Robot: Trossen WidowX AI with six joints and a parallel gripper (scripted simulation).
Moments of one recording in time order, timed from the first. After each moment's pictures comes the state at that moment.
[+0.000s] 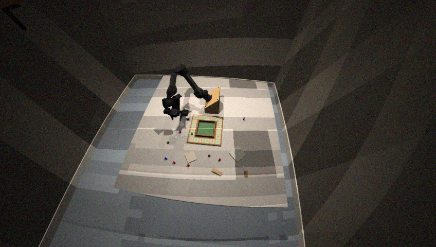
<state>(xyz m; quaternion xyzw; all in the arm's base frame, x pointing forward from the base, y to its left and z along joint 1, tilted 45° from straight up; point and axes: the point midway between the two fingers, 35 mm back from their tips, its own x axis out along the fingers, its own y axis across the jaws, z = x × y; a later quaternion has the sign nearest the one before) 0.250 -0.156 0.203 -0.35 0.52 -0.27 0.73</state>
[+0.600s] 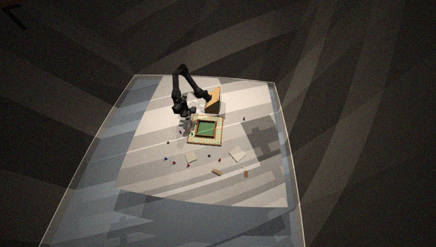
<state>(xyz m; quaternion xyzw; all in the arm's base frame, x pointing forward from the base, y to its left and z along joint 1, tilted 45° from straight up) 0.161 -0.163 0.120 -0.27 0.67 -0.27 0.63</state>
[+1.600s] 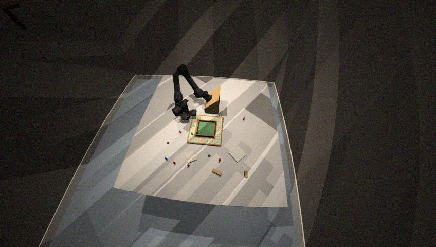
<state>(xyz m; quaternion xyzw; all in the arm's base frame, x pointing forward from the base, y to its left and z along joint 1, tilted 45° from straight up) 0.156 -0.191 0.092 -0.27 0.67 -0.27 0.63</state>
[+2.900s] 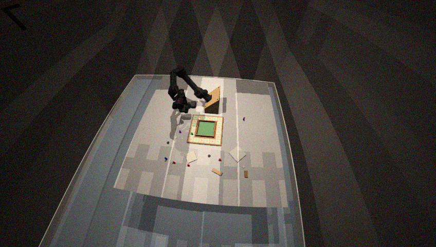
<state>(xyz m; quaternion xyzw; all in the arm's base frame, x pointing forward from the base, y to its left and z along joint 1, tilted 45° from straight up) 0.168 -0.108 0.162 -0.27 0.68 -0.26 0.63</state>
